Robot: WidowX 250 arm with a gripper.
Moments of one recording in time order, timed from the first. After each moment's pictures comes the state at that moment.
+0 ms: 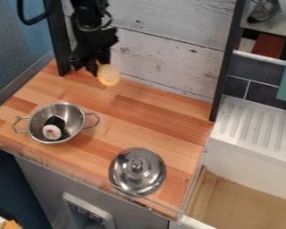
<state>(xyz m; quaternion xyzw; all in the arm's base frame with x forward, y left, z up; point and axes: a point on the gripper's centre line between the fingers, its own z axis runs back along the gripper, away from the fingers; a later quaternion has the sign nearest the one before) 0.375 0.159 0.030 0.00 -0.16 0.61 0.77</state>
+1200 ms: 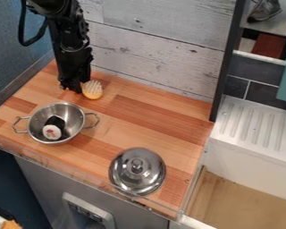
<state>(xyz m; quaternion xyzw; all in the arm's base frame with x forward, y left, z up) 0.375 0.207 -0.031 0.02 -0.13 0.72 0.69</state>
